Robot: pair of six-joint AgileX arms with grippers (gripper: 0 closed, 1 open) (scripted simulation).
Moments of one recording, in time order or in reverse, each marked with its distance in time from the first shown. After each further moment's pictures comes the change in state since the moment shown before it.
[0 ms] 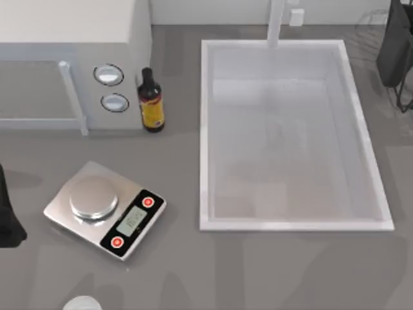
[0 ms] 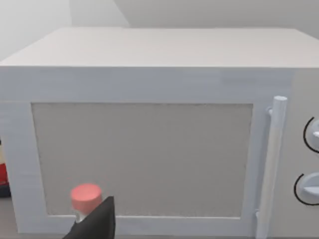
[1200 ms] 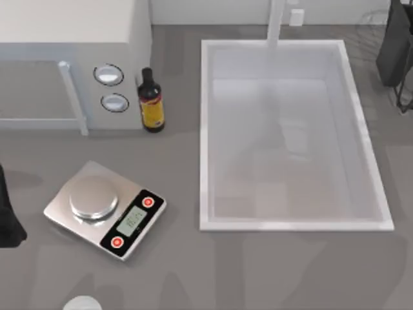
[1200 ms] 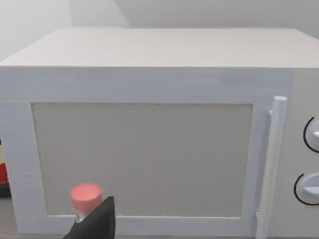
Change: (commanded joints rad) left arm 0.000 0.000 0.000 0.000 0.000 0.000; right arm 0.000 0.000 0.000 0.000 0.000 0.000
